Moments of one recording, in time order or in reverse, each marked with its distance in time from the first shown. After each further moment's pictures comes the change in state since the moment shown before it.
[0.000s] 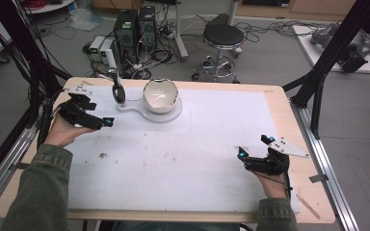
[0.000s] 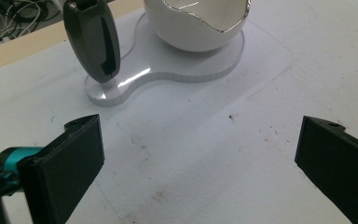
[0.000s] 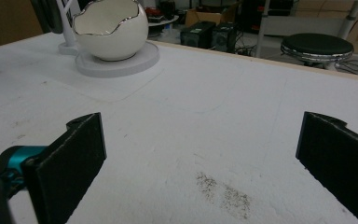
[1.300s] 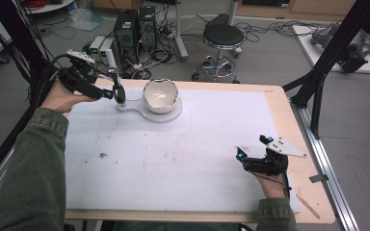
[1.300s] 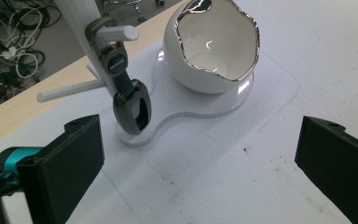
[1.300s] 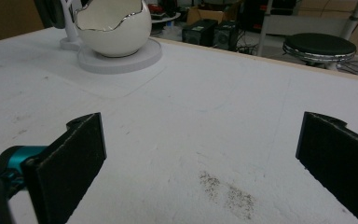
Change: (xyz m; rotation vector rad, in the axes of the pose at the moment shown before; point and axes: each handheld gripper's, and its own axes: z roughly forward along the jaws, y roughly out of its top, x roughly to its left) left arm 0.024 0.085 -0.011 0.072 -0.009 0.066; right arm 0.003 0.000 0.002 0.011 0.006 -0.016
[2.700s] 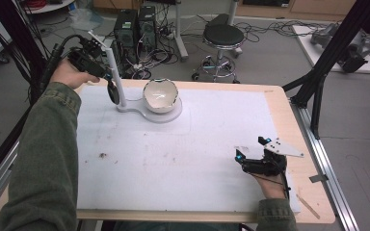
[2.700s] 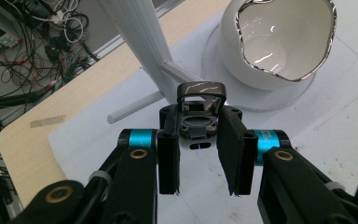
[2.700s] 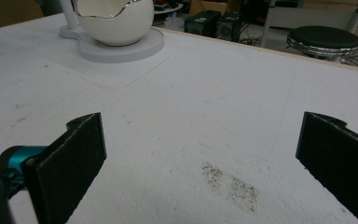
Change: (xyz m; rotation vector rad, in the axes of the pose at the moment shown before) left arm 0.019 0.058 0.019 0.206 0.170 0.004; right arm 0.001 -0.004 0.003 0.033 0.007 -0.018
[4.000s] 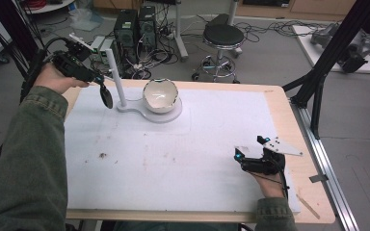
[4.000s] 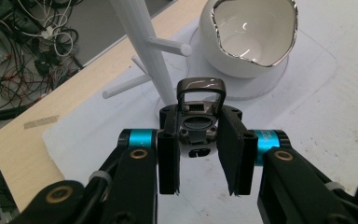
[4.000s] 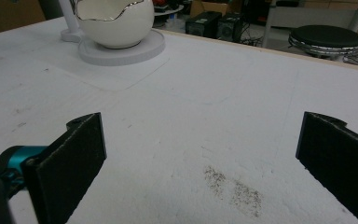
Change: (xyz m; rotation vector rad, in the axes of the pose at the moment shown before) left arm -0.001 -0.027 -0.032 -0.062 -0.046 0.033; right arm 0.000 0.000 0.004 -0.002 0.005 0.024
